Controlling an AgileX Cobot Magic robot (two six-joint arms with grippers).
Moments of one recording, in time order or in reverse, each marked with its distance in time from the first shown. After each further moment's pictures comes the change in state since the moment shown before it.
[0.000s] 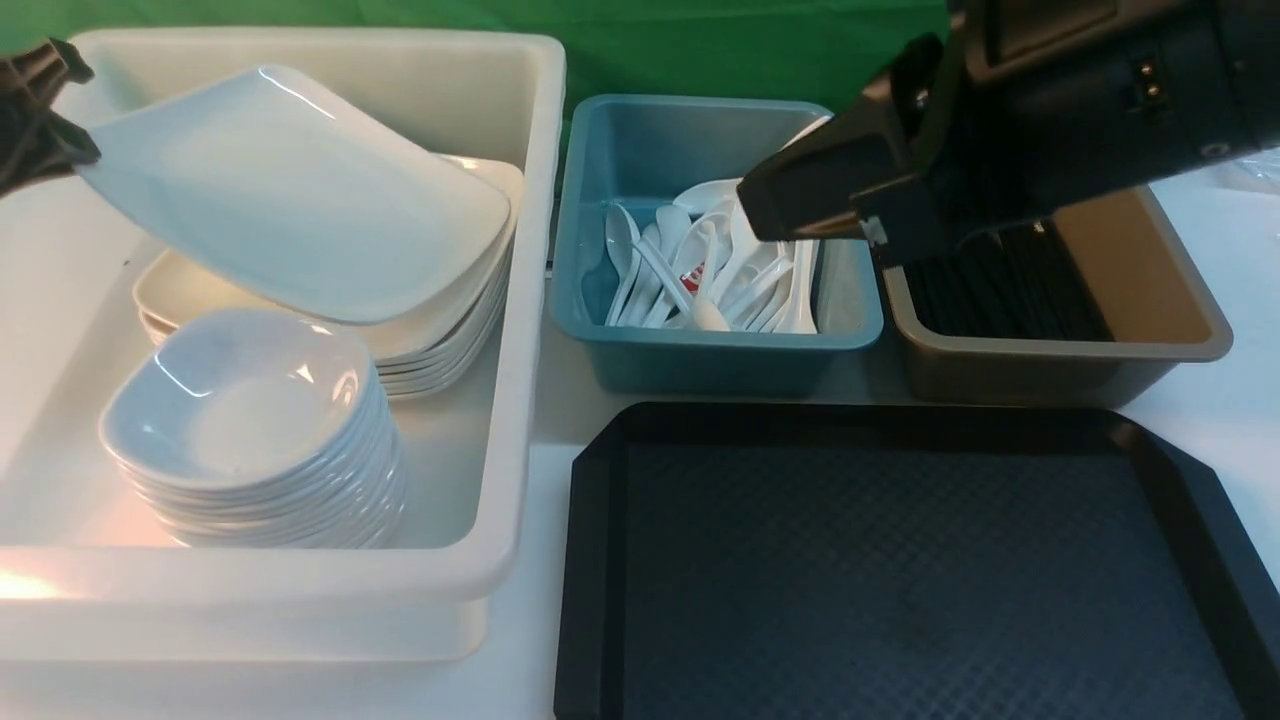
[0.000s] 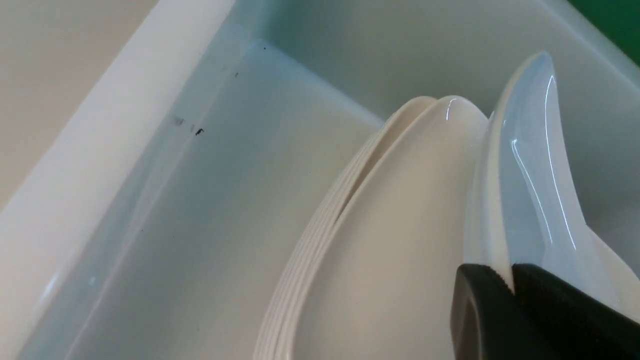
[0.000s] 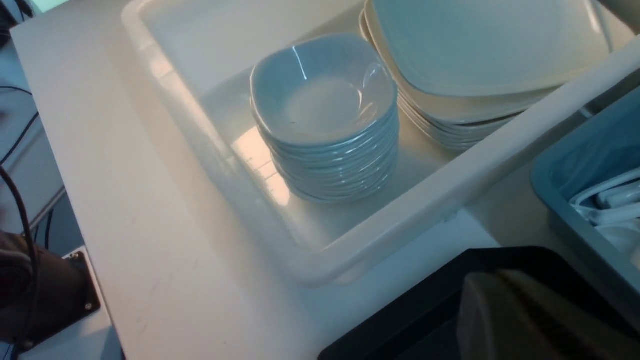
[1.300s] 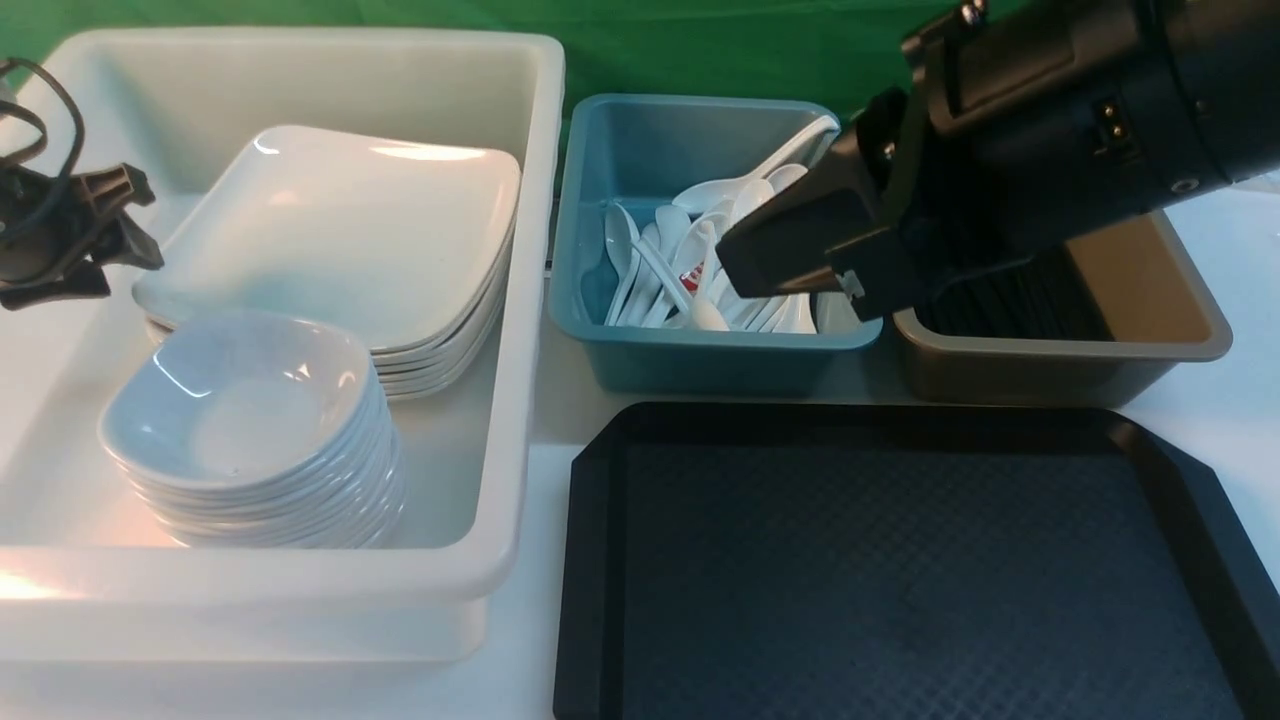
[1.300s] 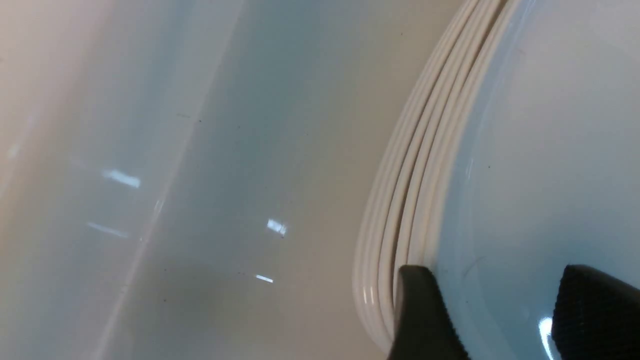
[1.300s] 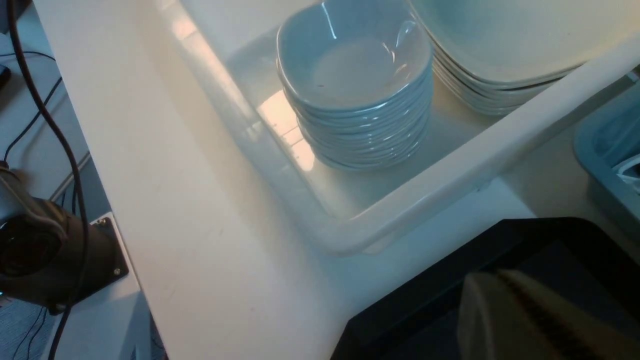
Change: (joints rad) right arm 0.028 0.010 -0.002 -0.008 0.056 0.028; left arm -0.011 0.111 0.008 0.176 0.087 -0.012
